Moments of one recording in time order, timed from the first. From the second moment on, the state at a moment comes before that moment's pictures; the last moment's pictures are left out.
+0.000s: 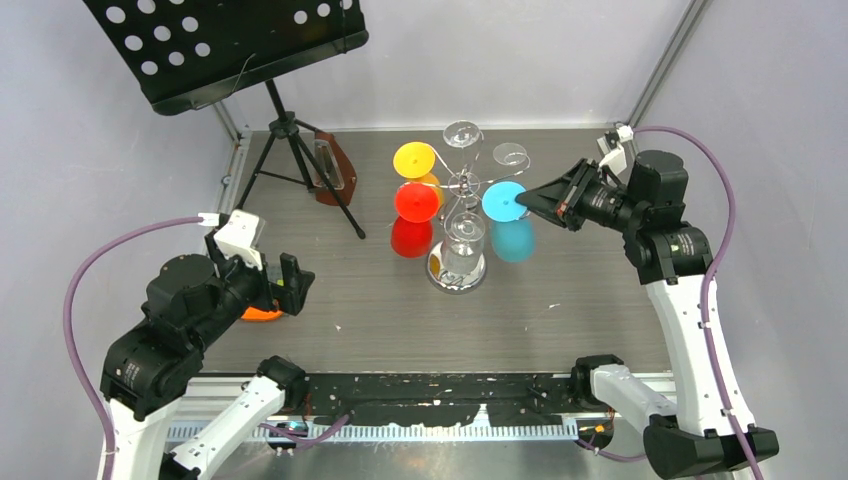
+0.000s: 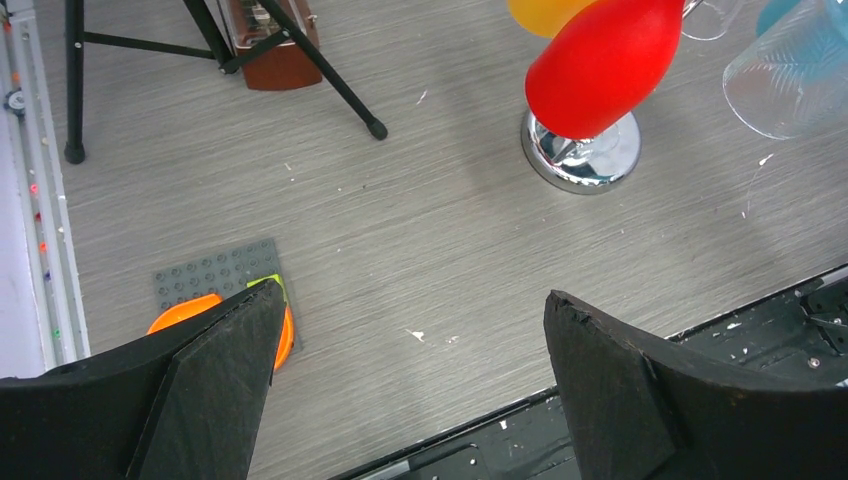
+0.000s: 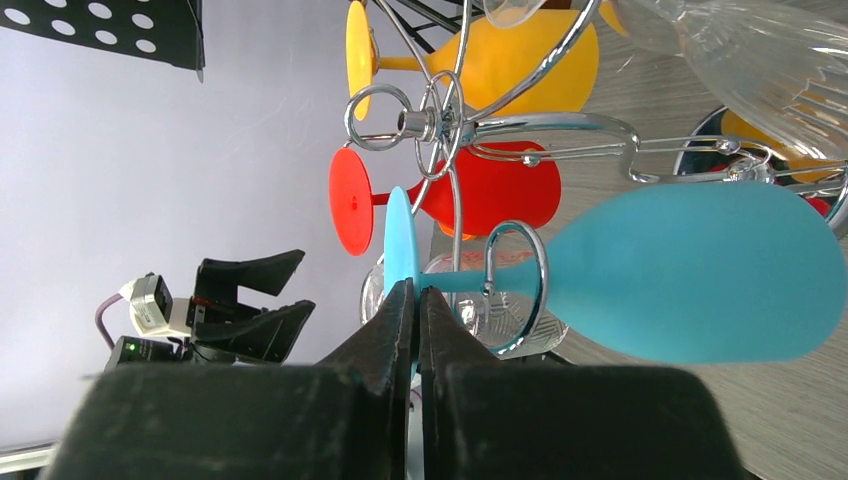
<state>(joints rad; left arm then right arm) -0.47 0.60 1.32 -1.12 -0.07 -0.10 0.09 0.97 1.27 -0.65 -0.70 0.94</state>
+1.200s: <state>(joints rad) -0.47 0.60 1.32 -1.13 -0.09 -0.08 0.00 1.03 1.30 -0.57 -0.60 1.02</state>
